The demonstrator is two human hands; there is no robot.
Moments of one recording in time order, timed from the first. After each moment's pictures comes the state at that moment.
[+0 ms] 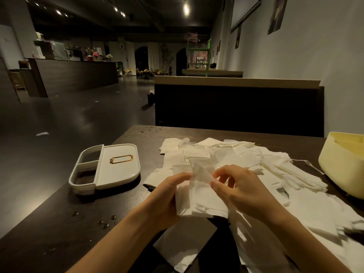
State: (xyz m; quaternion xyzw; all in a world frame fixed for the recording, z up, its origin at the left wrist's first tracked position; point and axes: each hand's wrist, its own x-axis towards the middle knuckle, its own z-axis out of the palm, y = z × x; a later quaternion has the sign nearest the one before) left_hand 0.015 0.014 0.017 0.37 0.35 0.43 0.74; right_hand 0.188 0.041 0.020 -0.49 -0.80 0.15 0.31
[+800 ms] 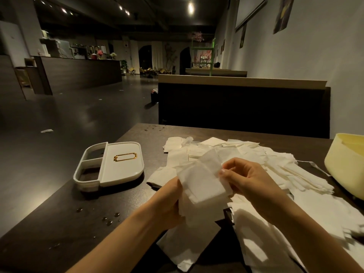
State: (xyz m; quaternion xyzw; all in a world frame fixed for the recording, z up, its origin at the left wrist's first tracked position) left_hand 0.015 0.014 0.010 0.38 0.32 0.46 0.73; right_hand 0.187 0.039 0.032 -0.46 -0.65 0.46 0.40
